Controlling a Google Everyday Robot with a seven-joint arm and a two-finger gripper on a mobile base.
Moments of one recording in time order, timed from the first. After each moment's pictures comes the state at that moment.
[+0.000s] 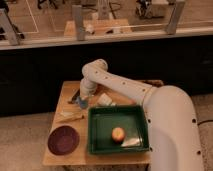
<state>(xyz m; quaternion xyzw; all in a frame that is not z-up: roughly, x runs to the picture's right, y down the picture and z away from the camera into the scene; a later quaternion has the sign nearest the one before) -0.131 0.046 0.868 -0.24 -0.24 -0.18 0.92</state>
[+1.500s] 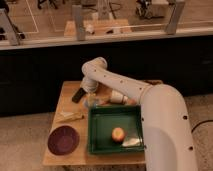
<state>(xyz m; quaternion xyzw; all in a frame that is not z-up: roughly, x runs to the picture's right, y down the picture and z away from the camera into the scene) -0.113 0.035 0.886 -0.25 -0.20 -0.17 0.93</state>
